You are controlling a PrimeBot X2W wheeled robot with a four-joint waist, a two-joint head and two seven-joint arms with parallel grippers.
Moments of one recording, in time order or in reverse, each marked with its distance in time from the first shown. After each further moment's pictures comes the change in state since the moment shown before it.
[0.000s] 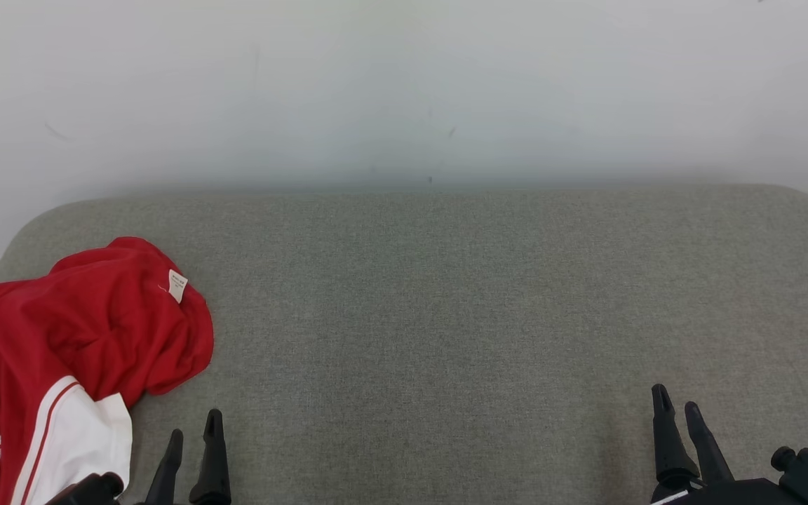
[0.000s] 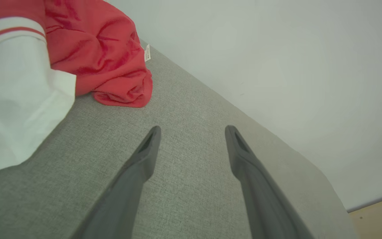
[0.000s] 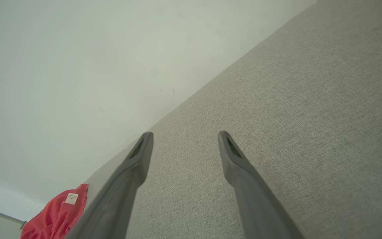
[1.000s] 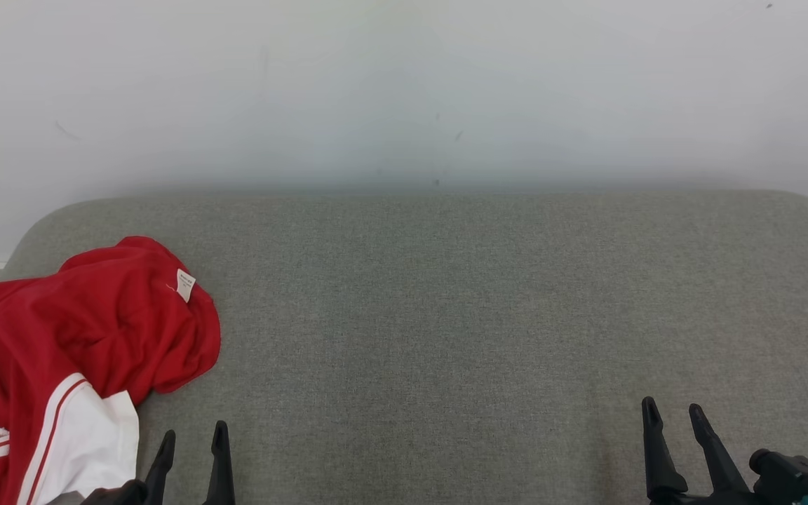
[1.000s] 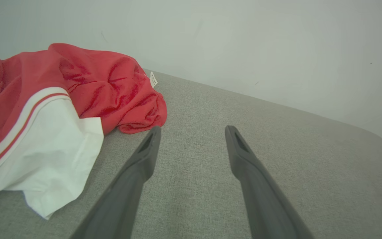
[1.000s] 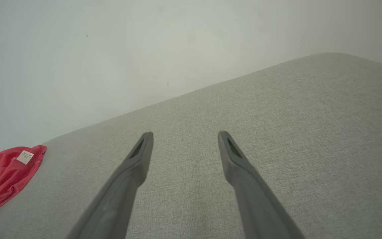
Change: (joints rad) left arm 0.034 0.029 -0.027 -0.007 0.341 0.026 -0.081; right arm 0.023 -0.002 -0.010 -0.002 -0.356 0.001 -0.038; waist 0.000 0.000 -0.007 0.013
